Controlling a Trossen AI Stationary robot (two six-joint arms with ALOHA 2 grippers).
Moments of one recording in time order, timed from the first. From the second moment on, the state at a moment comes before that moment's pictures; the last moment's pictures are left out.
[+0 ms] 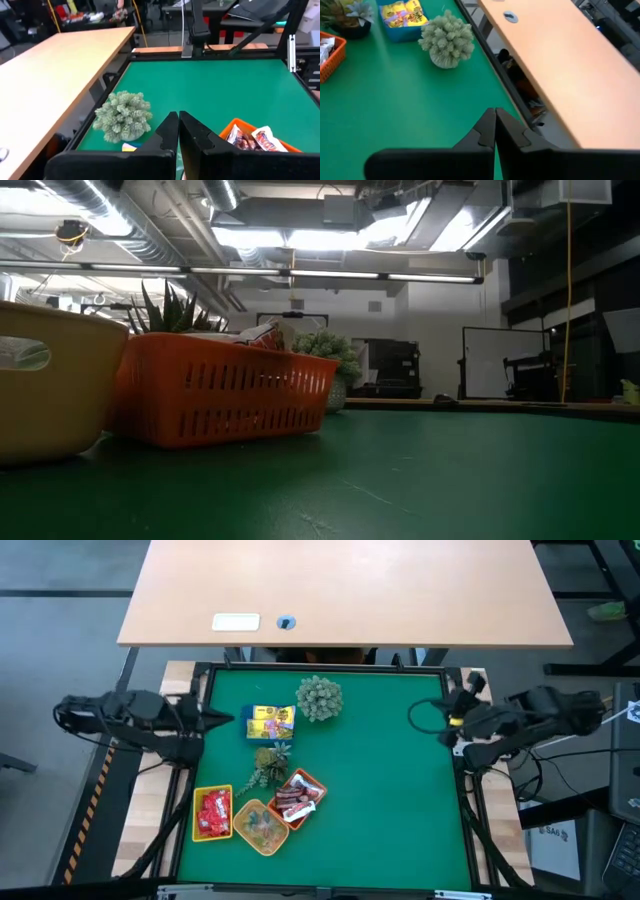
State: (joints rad) left arm -0.19 0.54 0.95 -0.75 -0.40 -0.02; right arm 0.28 0.97 1.43 -1.40 0.72 0.34
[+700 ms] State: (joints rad) left arm -0.09 0.22 0.26 -0.21 -0.36 0.11; right arm 0.28 0.32 0.37 -0.36 0.48 0.15
